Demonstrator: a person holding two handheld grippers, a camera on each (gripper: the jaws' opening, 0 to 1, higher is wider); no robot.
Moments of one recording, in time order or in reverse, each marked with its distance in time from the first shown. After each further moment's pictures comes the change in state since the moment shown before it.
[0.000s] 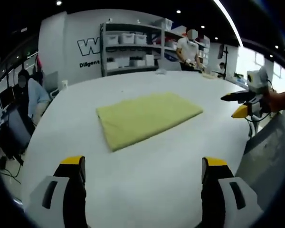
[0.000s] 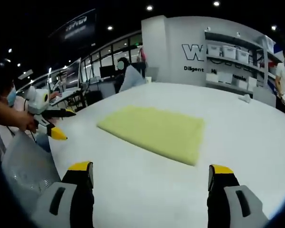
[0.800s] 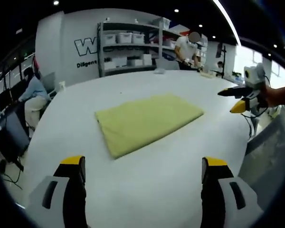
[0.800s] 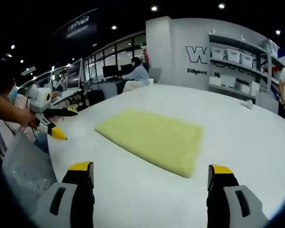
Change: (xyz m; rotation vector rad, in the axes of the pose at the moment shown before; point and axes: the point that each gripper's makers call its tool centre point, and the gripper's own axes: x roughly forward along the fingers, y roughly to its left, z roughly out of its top) left arm 0.006 0.004 0.011 0.019 0.004 -0.020; right arm 0.008 -0.008 0.018 -0.040 0.000 0.012
